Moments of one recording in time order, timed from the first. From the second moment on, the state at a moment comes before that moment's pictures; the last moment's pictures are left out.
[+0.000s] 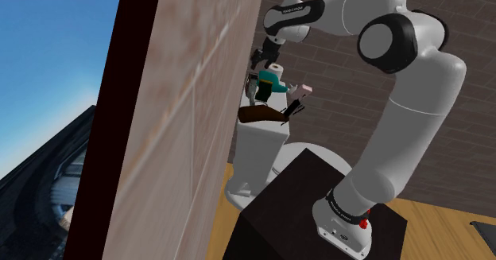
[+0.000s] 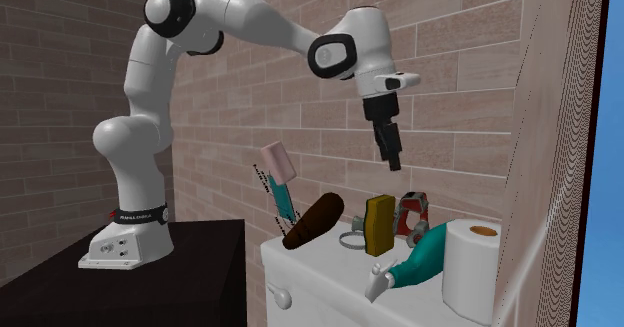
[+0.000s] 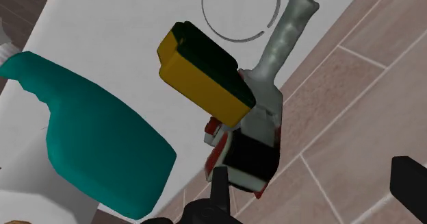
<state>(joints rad) -0.10 0.25 -0.29 -1.80 0.26 2.22 -0.33</state>
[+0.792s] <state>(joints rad) -0.17 0.48 -0.27 -1.63 0.37 2.26 -0.41</state>
